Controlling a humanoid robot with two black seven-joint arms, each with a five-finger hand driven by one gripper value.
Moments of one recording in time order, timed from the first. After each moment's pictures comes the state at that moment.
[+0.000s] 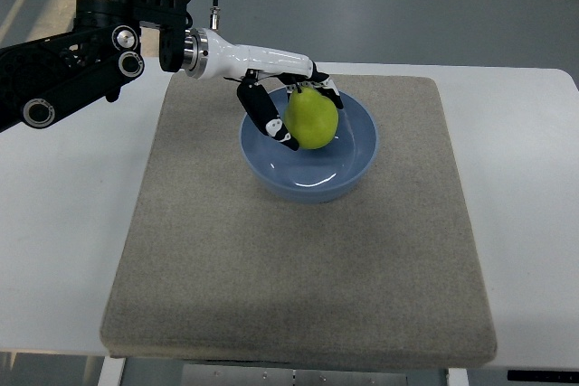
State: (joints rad) left arm -1.24 0.42 -0.37 -1.10 1.26 -0.57 -0.18; right arm 0.00 0.00 -0.08 0.09 -0.05 0.16 0.02
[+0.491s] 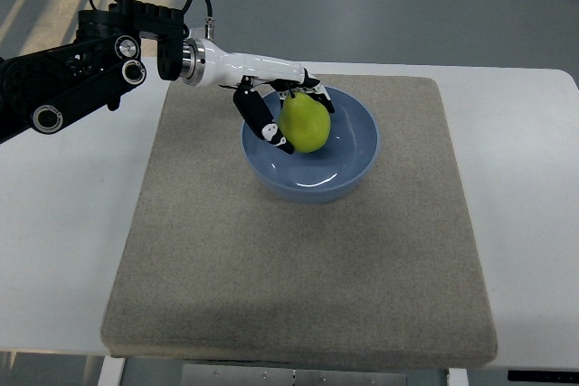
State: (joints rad) left arm -1.21 0.40 -0.37 -1.05 1.26 -0.55 -0.18; right arm 0.00 0.00 -0.08 0.09 -0.05 0.16 0.02
